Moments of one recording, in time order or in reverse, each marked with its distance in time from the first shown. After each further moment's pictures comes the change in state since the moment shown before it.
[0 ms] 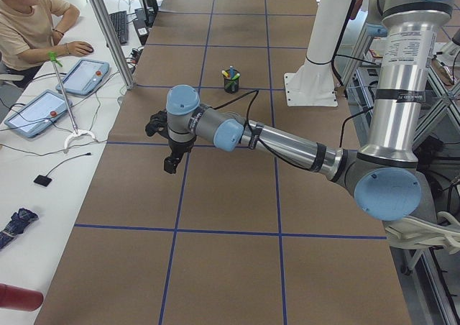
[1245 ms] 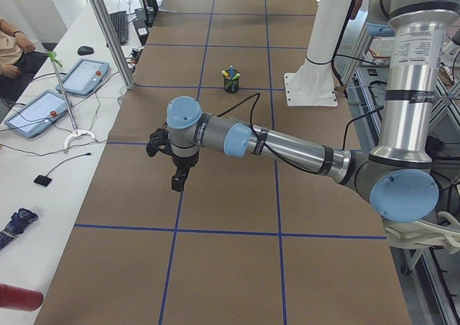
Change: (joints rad) left arm -0.090 0.037 -0.009 0.134 -0.001 0.006; right arm 0.224 -0.301 -0.024 0.019 -0.010 -0.160
